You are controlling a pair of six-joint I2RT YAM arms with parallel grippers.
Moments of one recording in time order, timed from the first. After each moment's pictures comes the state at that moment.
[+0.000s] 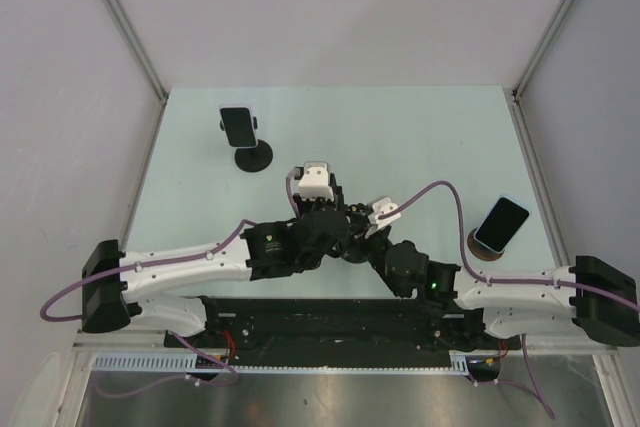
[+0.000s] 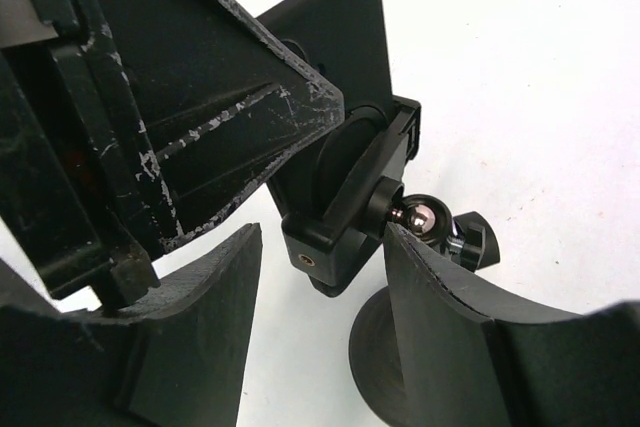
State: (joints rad) left arm -1.27 1.28 1.01 -0.24 -0.96 -0.69; right arm 1.29 1.07 0.49 0.54 0.70 0.20
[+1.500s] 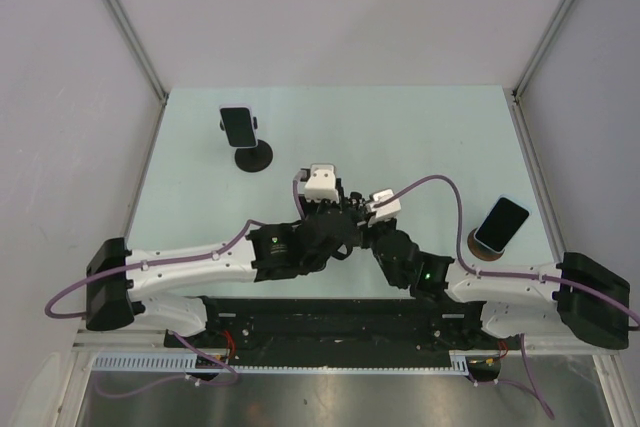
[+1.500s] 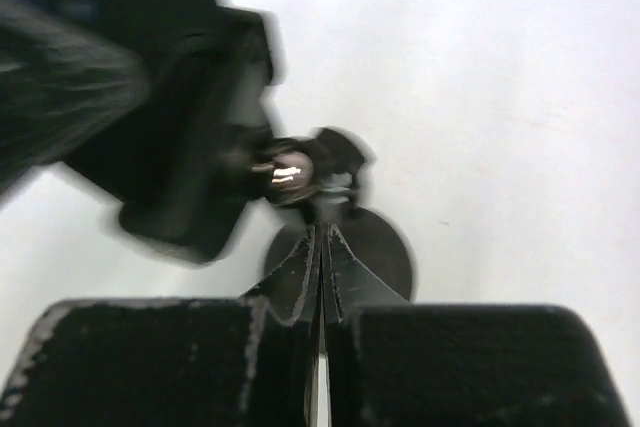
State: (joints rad) left arm -1.27 1.30 1.01 -0.22 -1.01 -0.65; right arm 1.23 1.16 0.49 0.51 0.79 0.18
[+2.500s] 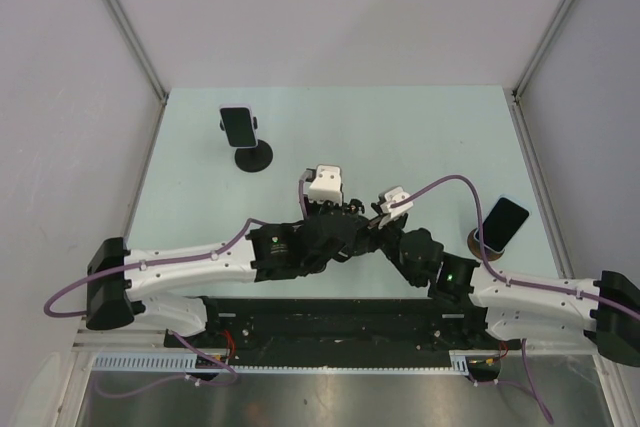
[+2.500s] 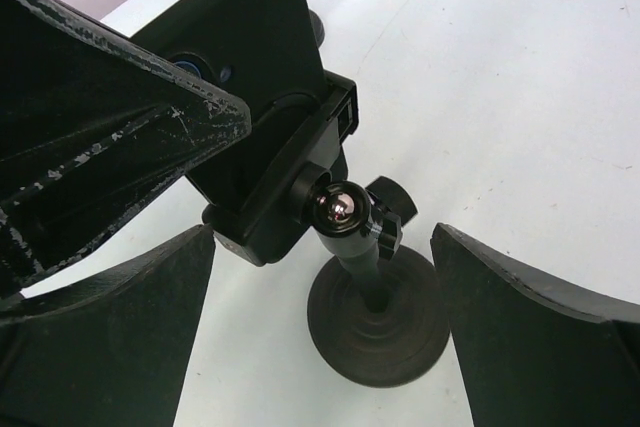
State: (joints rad) left arm -1.30 1.31 1.05 -0.29 -0.99 -0.60; right arm 1.17 0.95 0.47 0.38 0.56 0.19
